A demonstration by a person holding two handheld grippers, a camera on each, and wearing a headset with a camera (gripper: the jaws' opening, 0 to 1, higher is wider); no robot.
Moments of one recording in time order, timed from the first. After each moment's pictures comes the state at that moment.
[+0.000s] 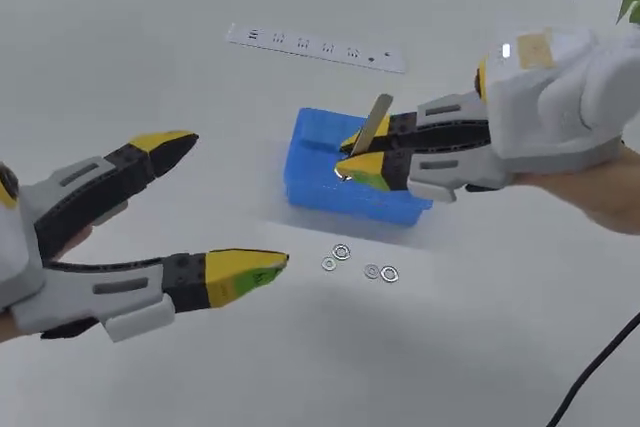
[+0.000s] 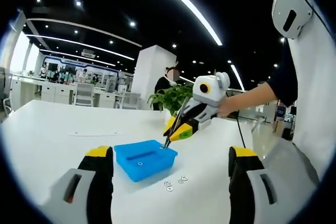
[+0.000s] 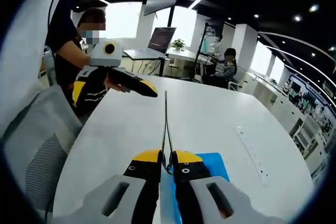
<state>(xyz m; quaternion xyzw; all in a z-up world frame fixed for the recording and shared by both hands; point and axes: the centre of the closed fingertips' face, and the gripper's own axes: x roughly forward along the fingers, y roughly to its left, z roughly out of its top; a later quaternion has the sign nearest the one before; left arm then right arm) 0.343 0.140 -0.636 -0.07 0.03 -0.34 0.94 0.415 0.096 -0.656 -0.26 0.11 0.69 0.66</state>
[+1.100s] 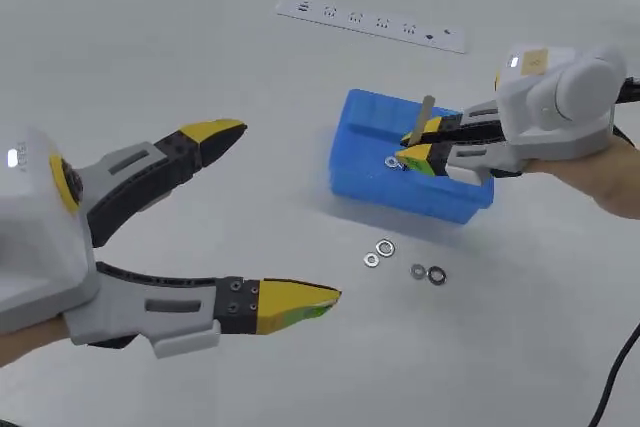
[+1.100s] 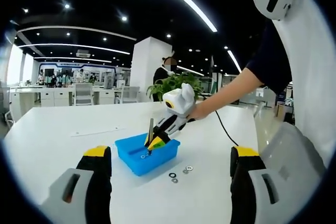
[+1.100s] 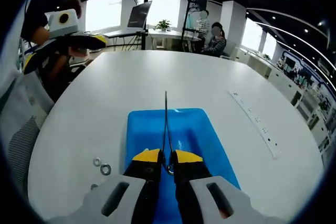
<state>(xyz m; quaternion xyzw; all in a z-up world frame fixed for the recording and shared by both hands) 0.345 0.137 -0.653 -0.02 0.06 -0.35 0.94 0.493 0.094 -0.761 -0.27 0.19 0.66 0.68</state>
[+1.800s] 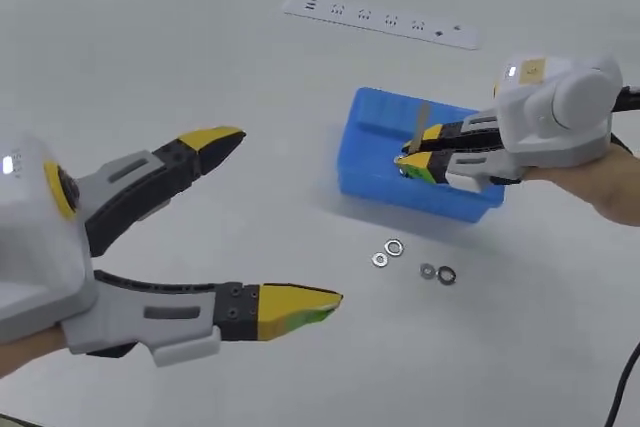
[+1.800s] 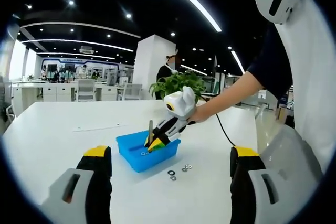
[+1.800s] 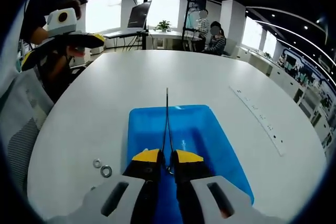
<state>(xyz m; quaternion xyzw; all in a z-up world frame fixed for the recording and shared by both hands) 0.341 0.138 -0.654 -0.04 0.07 -0.34 0.94 0.486 0.096 -0.765 -0.25 0.20 0.66 0.68</state>
